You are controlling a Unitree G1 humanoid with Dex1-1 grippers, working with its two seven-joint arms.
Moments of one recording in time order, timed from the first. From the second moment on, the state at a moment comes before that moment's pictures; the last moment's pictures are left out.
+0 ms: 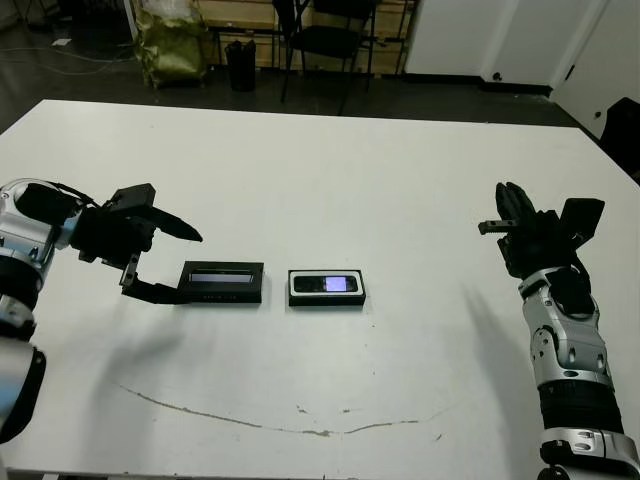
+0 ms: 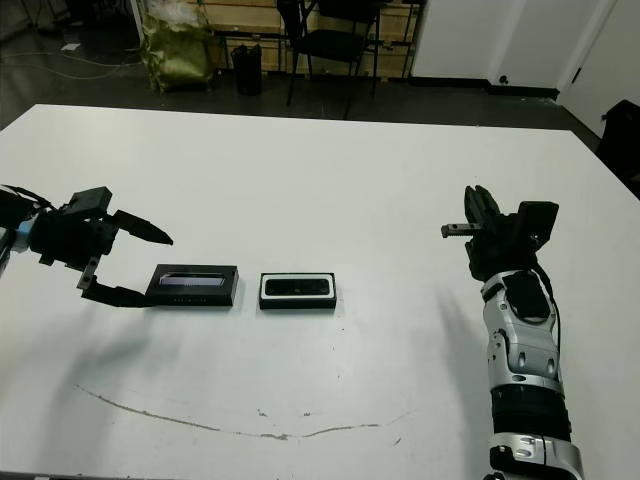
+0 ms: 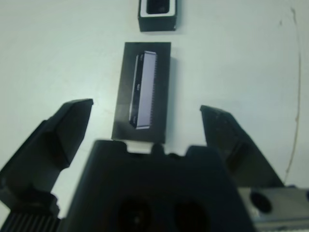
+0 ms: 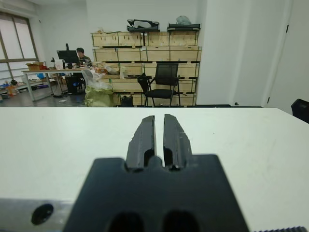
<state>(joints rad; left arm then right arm) -0.87 0.72 -0.29 1.09 -0.09 -0.32 -1.61 -0.33 -0.31 -0.23 0.35 0.24 -0.07 0.25</state>
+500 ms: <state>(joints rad) -0.91 0.67 -0.27 1.21 -0.05 -0.30 -1.61 -0.31 -0.30 -0.22 0.33 0.24 -0.07 0.23</state>
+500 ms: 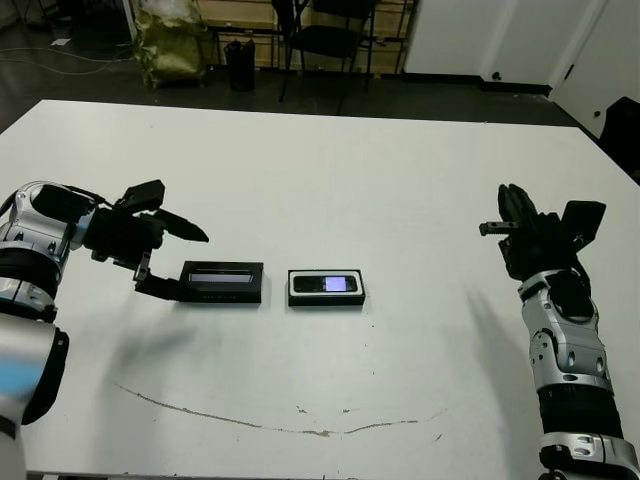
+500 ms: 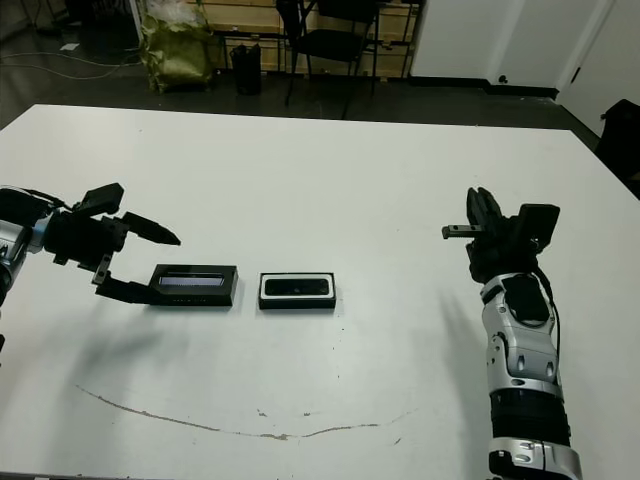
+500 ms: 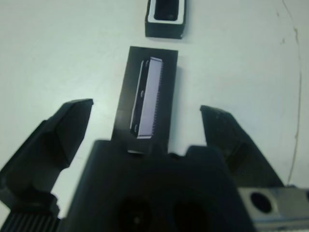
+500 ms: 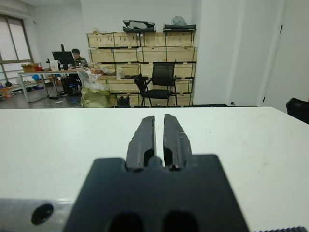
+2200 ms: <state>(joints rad) -0.95 0.59 -0.27 1.30 0.24 -0.26 -1.42 -0.23 -0.27 -0.20 0.07 0.25 0.12 0.17</state>
